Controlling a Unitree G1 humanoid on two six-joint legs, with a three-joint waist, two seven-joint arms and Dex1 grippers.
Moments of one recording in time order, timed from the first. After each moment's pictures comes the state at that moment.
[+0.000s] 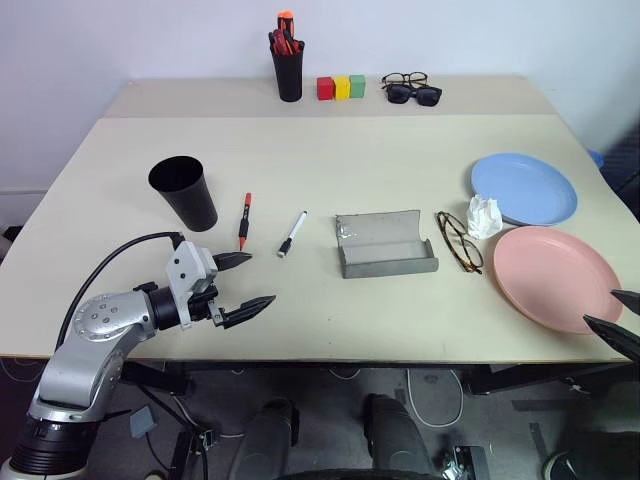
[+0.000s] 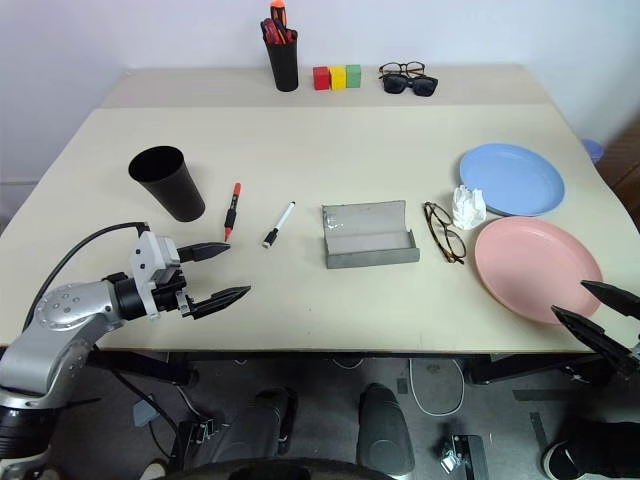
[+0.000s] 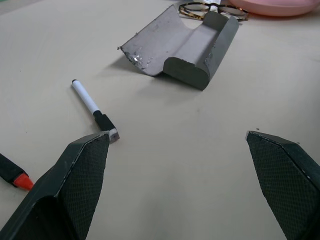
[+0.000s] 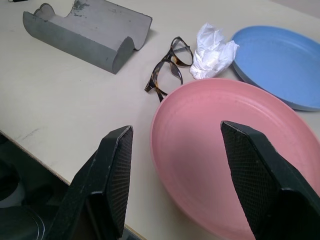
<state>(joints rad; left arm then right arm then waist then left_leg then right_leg) -0.04 0.69 0.10 -0.35 -0.44 0.34 -0.92 0.51 -0.80 -0.91 -0.20 0.60 0.24 1.14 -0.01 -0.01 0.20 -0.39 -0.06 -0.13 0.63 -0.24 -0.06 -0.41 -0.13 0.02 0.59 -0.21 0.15</state>
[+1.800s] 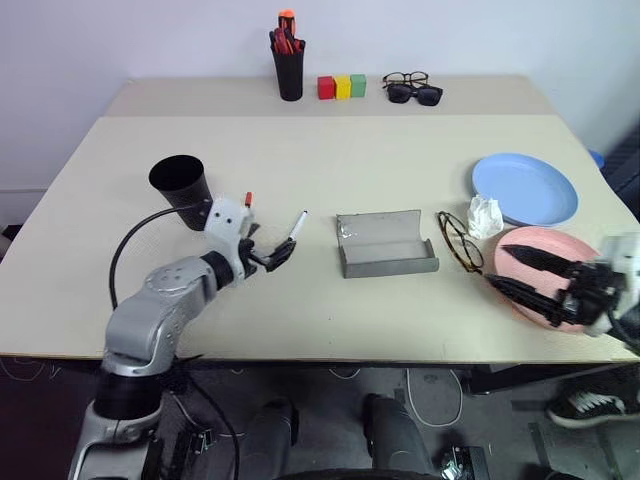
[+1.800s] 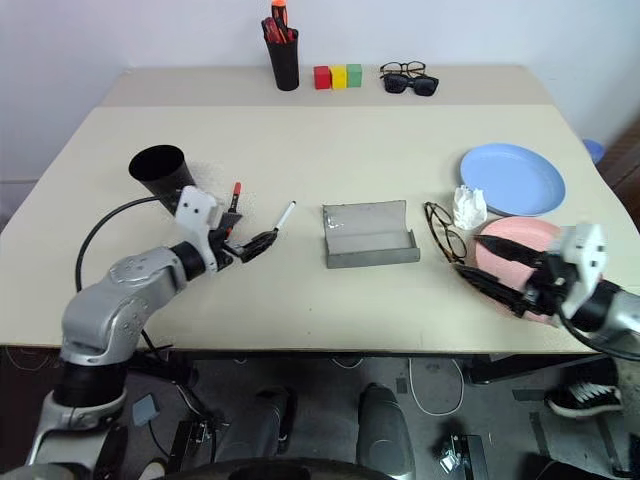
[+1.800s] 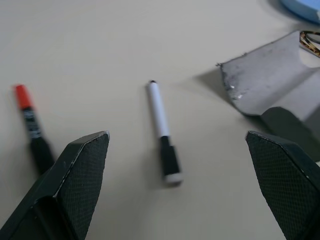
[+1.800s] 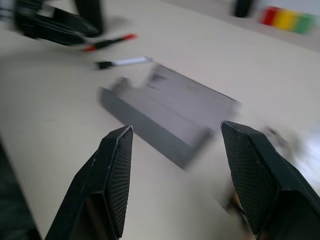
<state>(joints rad) -0.39 0.40 0.00 -0.37 -0.44 0.97 -0.36 0.08 -0.81 -0.46 -0.27 0.64 0.33 1.11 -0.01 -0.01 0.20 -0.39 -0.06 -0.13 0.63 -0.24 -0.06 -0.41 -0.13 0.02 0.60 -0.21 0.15</state>
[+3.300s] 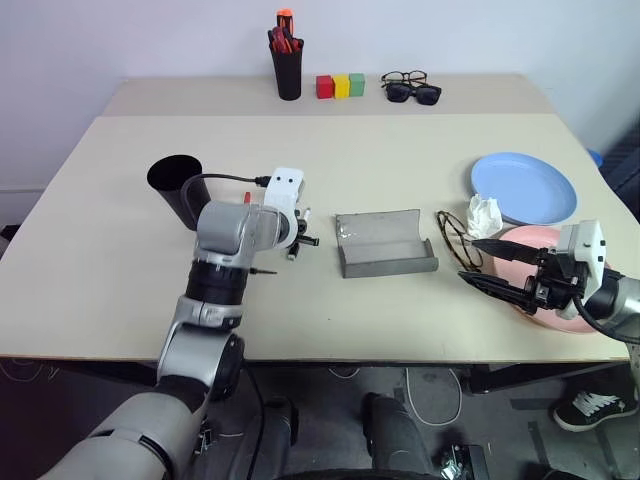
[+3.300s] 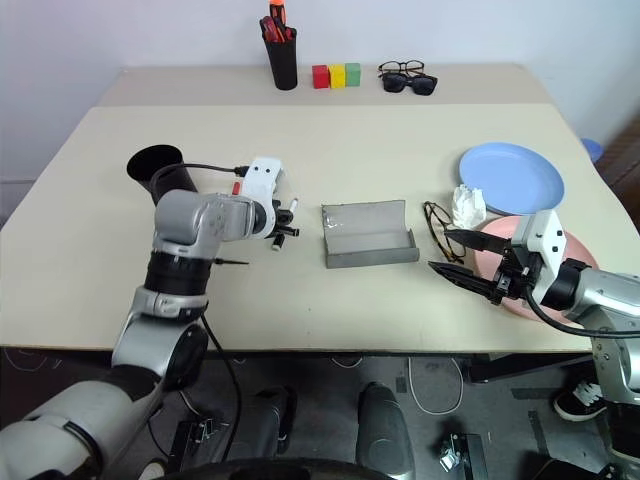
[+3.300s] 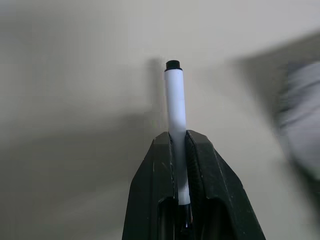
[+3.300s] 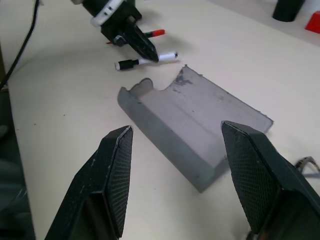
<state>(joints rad) -0.83 0.13 -0.03 0.03 -0.22 1.17 -0.13 -0.04 -0.84 -0.36 -0.16 0.59 0.27 1.13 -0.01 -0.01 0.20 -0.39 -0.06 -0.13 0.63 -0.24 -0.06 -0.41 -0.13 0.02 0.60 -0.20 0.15</state>
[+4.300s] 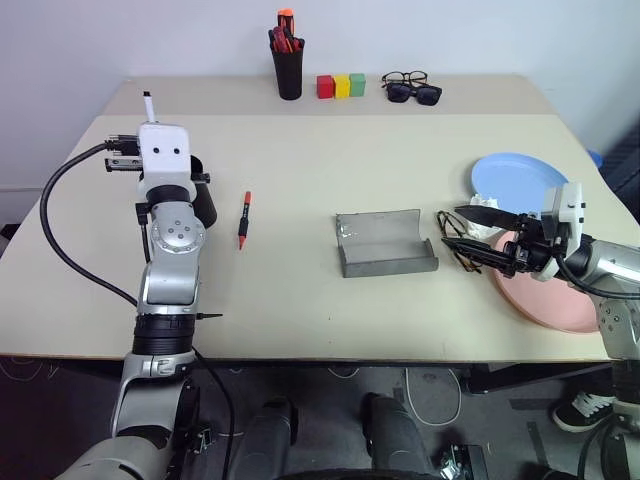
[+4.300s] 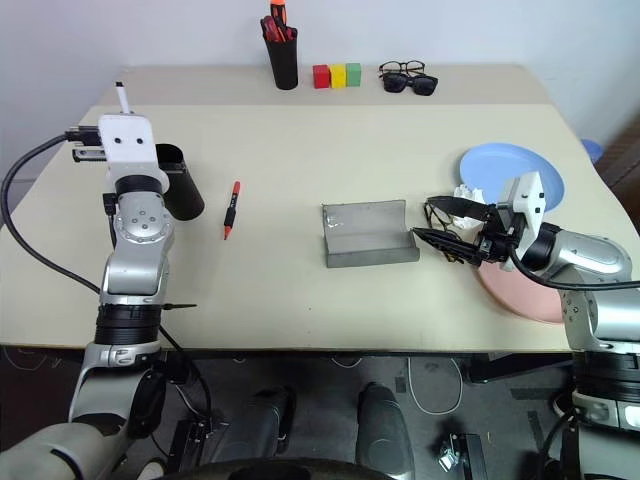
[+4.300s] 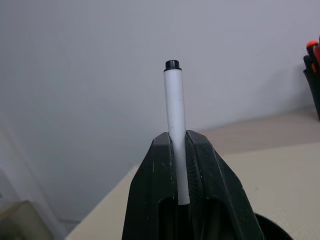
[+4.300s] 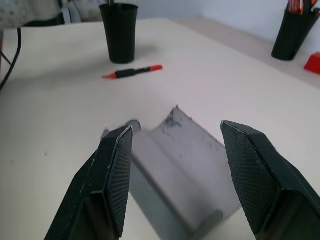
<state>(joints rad) -0.59 0.28 0.12 0.05 0.21 0.23 0.31 -0.30 -0.78 -0.25 0.00 0.58 0.24 1.18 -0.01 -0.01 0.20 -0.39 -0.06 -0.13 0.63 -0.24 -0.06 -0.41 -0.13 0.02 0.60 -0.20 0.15</state>
